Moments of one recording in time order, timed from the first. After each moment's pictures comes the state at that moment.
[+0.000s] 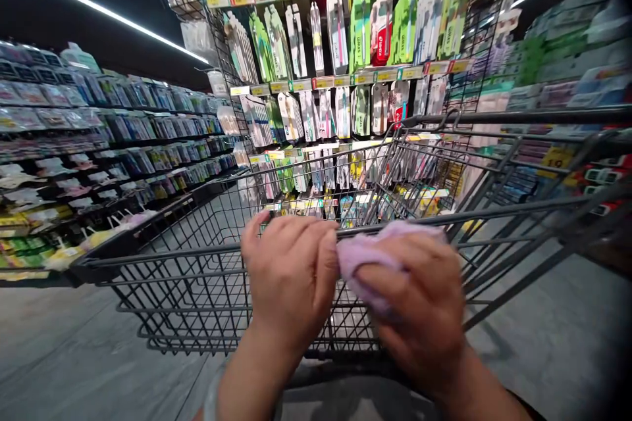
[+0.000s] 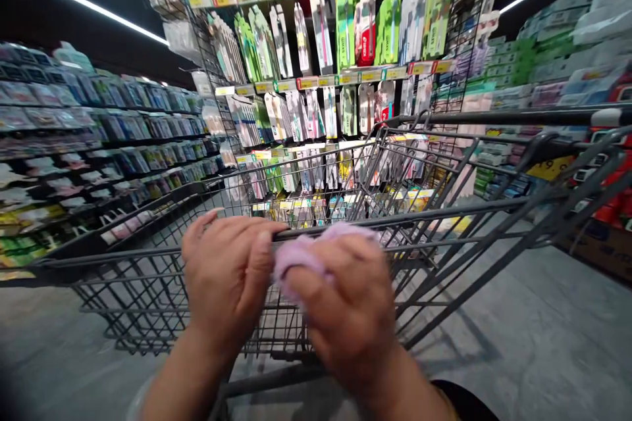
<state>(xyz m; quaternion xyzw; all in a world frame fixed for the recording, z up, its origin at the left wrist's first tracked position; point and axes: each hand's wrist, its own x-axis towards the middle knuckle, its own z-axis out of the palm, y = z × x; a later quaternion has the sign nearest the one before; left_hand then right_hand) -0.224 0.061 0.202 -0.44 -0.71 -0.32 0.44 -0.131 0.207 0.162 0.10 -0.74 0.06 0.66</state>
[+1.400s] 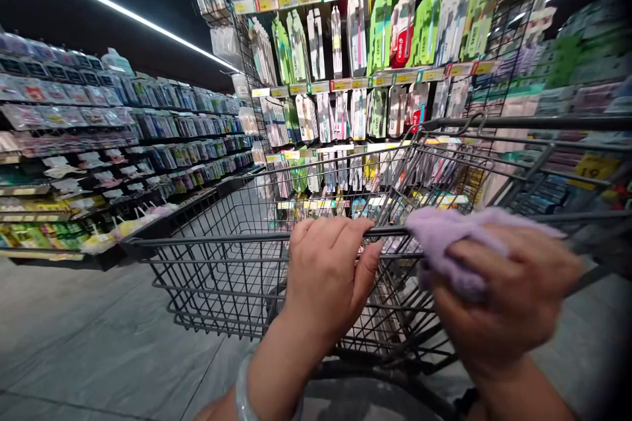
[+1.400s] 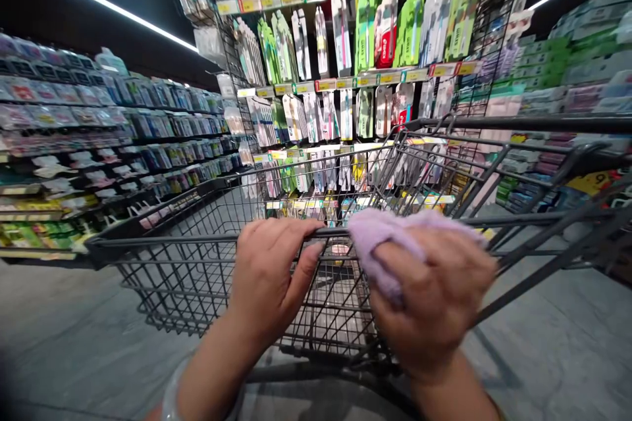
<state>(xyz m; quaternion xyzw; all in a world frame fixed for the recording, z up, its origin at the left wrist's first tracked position) -0.223 0.065 0.195 -0.49 -0.73 -0.30 0.38 -0.124 0.236 0.160 0.01 -0.67 -0.01 0.74</state>
